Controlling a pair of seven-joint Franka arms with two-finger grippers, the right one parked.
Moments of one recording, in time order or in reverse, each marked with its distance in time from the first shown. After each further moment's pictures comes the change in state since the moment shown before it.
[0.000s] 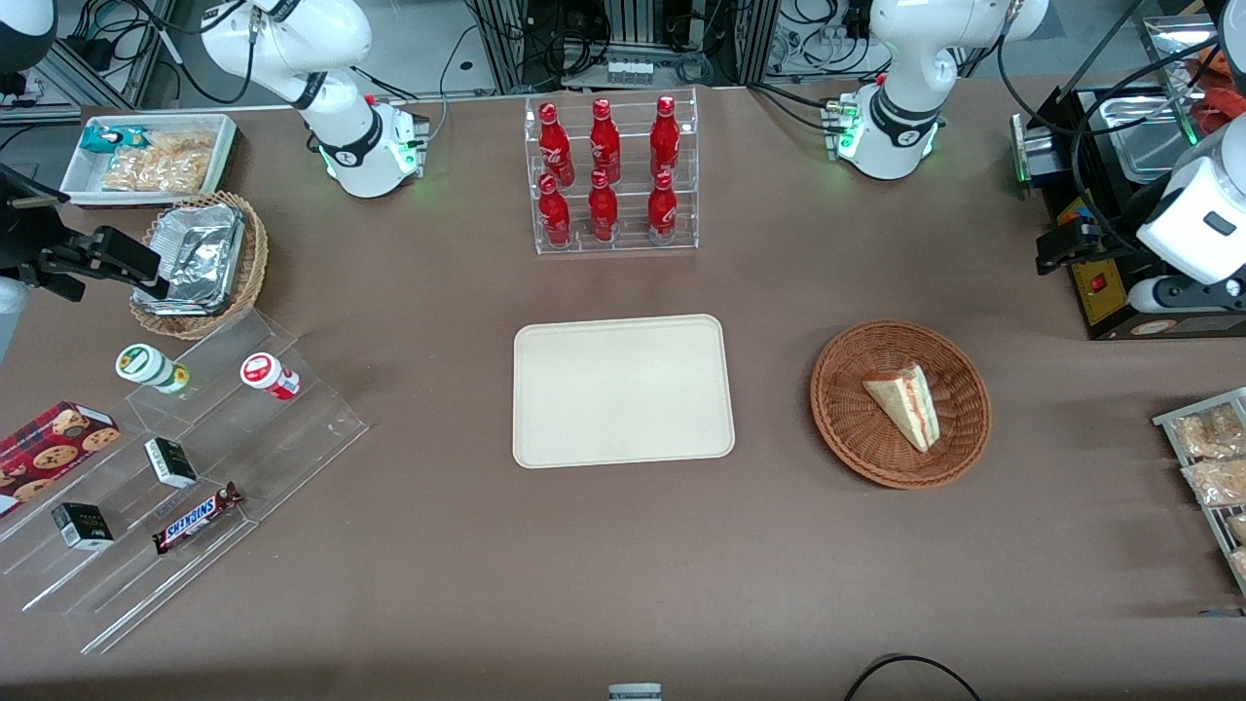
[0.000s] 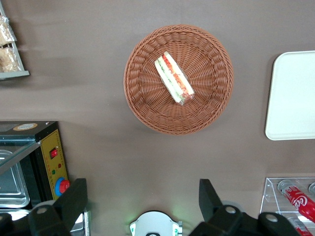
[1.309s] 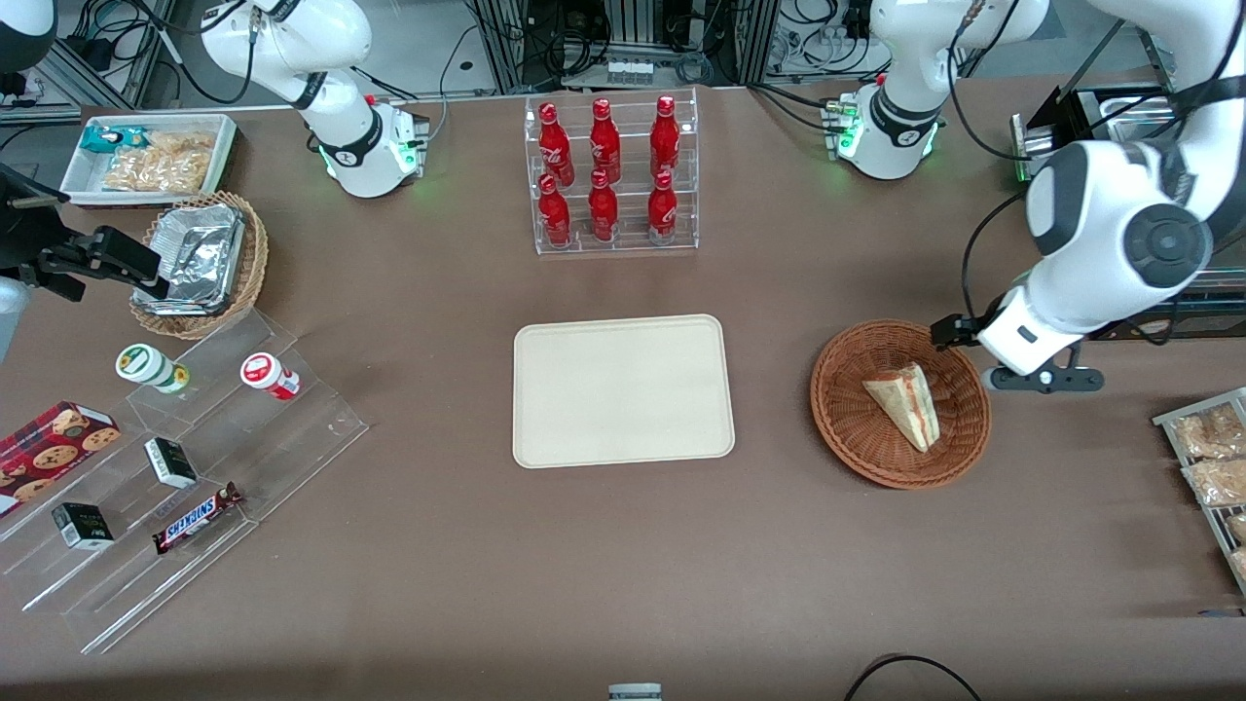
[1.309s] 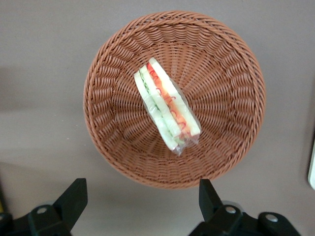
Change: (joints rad) arm -0.035 0.043 -0.009 -0.544 -0.002 0.633 -0.100
